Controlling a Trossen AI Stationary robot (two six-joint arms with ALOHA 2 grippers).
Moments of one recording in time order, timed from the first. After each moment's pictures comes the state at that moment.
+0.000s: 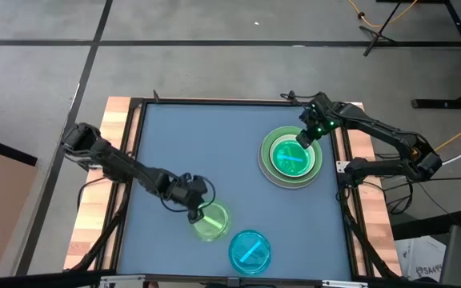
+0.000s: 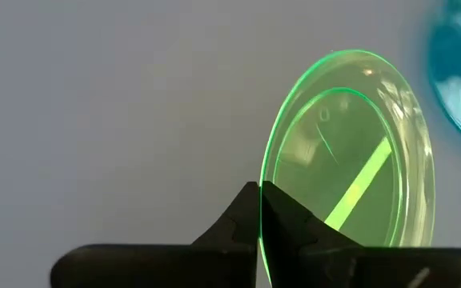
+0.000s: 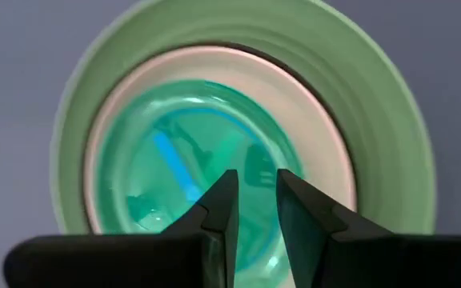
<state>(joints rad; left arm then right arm) -0.38 1.53 0.85 -0.36 -0.22 -0.80 -0.84 1.18 0.76 -0.79 -0.35 0.02</state>
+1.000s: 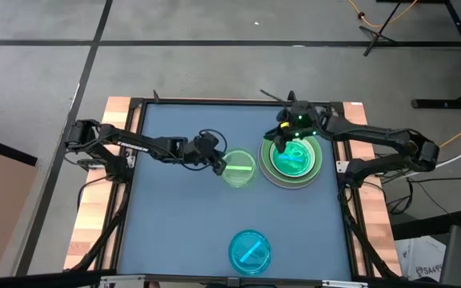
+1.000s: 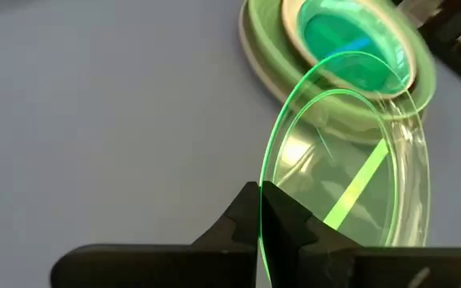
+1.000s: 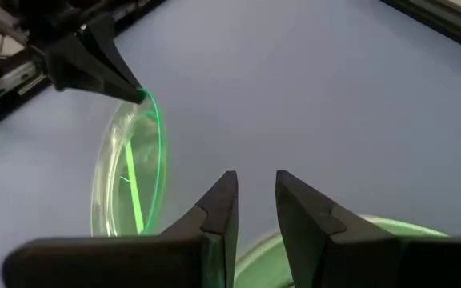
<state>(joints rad) 0.07 1.53 0.85 -0.03 -0.31 -0.67 -0.48 1.23 0.76 -0.16 -0.32 0.26</state>
